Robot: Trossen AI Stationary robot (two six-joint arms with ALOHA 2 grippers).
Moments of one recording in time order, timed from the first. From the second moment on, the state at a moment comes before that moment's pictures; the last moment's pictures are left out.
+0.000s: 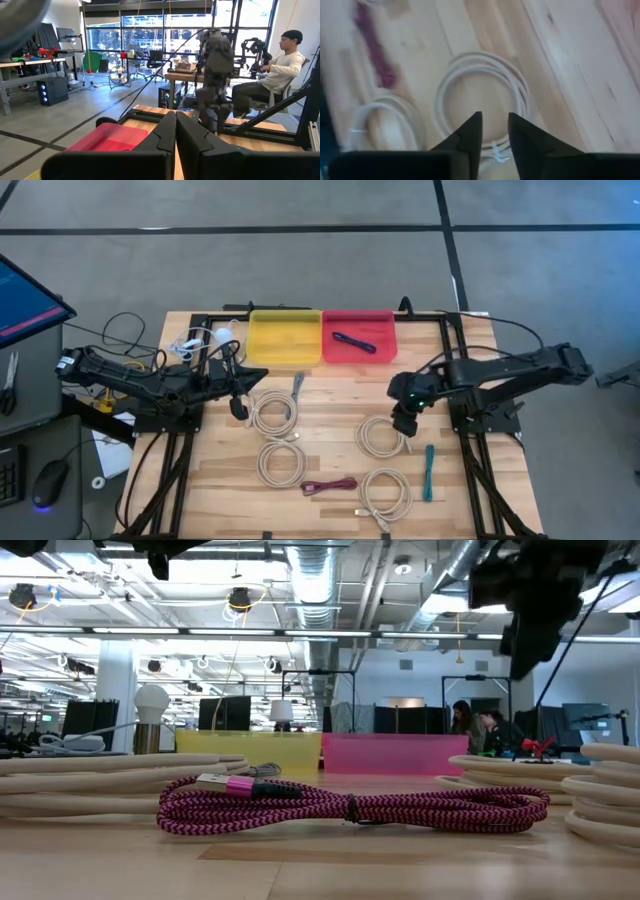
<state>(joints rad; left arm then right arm) -0.26 0.72 0.45 0.41 -0.53 0.07 0.09 1.14 0.83 -0.81 -0.04 0.52</state>
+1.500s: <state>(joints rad) -0.26 0.72 0.45 0.41 -0.53 0.07 0.11 1.62 0.83 -0.75 0.05 0.56</state>
